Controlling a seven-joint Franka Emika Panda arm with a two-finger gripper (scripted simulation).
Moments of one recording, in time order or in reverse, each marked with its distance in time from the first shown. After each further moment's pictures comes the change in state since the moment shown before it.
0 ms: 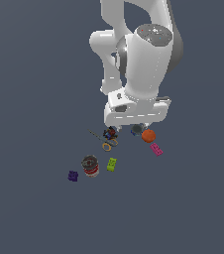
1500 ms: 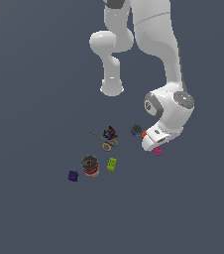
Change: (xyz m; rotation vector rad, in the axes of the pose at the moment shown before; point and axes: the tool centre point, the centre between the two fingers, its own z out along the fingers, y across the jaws) arm -0.014 -0.165 0.180 0.028 -0.002 -0.309
